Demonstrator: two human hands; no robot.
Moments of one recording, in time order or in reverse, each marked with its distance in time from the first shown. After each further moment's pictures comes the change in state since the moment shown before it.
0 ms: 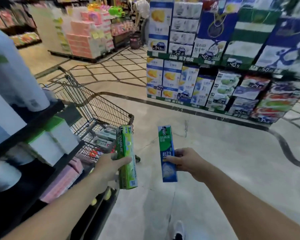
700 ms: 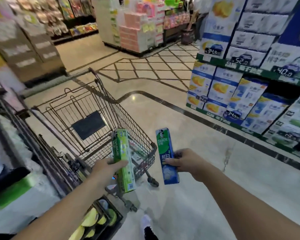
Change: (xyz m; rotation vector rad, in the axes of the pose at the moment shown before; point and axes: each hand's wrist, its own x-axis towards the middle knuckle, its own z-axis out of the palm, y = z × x) left_hand 0.241 0.126 -0.020 -0.128 0.293 -0.126; right_hand 0.349 -0.154 -0.028 -0.240 -0.262 0.008
